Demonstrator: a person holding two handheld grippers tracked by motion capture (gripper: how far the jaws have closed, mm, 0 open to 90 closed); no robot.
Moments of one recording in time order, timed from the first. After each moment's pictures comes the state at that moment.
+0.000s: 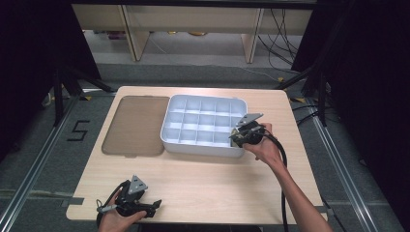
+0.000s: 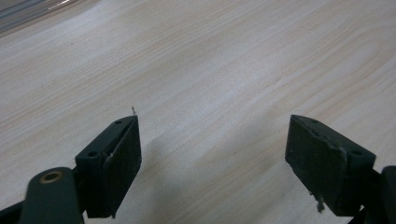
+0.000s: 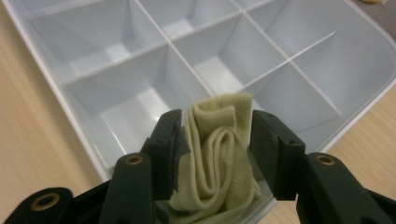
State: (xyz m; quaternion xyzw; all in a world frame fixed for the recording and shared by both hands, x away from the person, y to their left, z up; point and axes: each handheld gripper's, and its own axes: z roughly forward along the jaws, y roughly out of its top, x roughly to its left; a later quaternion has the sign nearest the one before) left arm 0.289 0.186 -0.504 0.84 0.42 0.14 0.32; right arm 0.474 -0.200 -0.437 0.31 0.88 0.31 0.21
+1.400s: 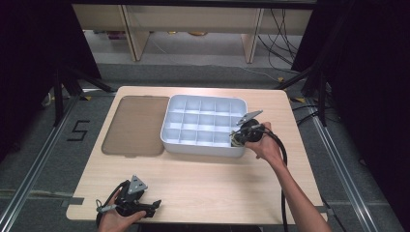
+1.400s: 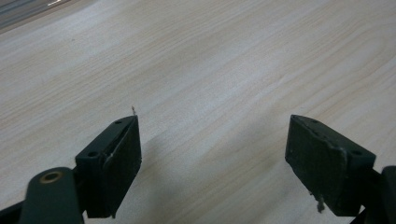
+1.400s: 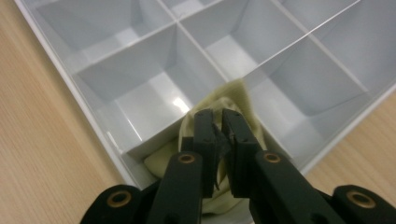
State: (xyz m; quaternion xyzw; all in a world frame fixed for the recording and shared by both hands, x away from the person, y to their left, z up) left arm 0.289 0.186 -0.506 0.84 0.43 0.14 0.31; right arm 0.480 -0.202 -0.436 0.33 0.89 0.28 0.16
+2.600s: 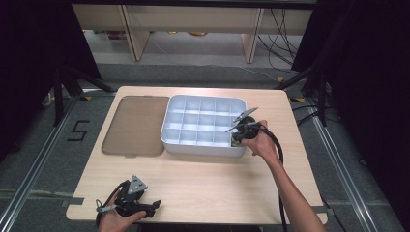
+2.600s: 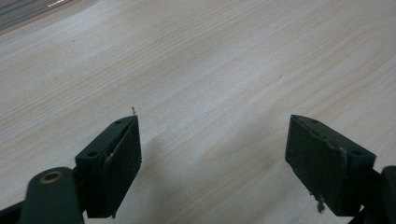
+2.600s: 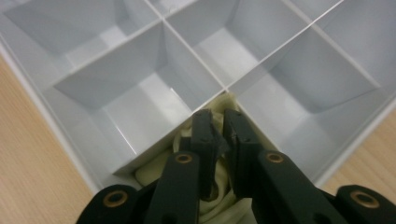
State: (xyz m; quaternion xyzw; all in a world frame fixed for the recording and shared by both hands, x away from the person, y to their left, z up) left arm 0.289 0.186 -0.505 0.84 0.42 0.14 0.31; right arm 0.494 -0.194 -0.440 0.34 0.89 0.26 0.15
